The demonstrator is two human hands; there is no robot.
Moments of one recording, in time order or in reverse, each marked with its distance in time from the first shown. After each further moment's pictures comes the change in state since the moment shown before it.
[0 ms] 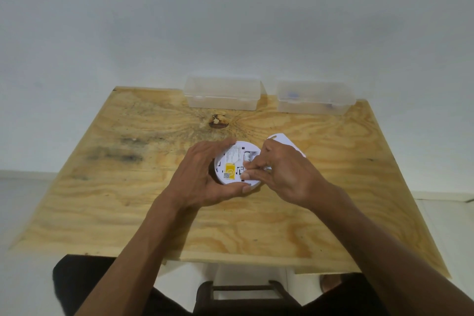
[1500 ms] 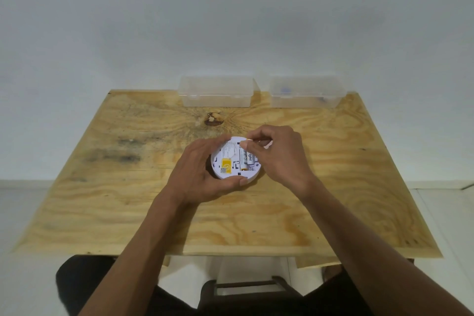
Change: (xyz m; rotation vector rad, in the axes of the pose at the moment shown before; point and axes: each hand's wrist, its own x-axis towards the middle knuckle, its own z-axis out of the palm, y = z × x) left_hand -0.004 0.009 0.001 -0.055 0.009 -0.074; right_hand 0.009 -0.008 0.010 0.376 0.400 0.266
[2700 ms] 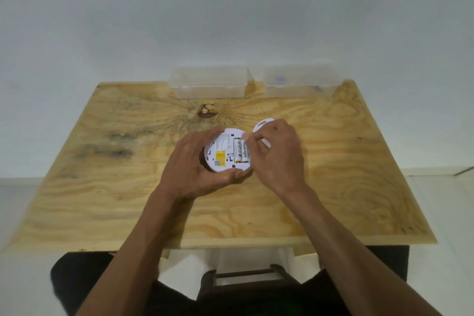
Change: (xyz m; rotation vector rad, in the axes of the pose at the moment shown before) left_hand -0.005 -0.012 0.007 0.052 0.015 -0.109; right_hand -0.019 0.019 0.018 -0.188 0.258 -0.100
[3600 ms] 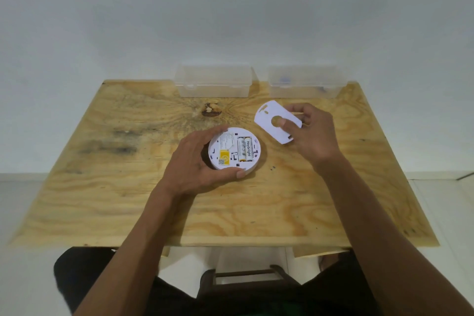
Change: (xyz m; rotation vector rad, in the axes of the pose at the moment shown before) left_hand 0.000 -0.007 -0.005 -0.064 -0.070 -0.060; right_hand 0.046 0.034 -0.037 0.430 -0.147 0.340
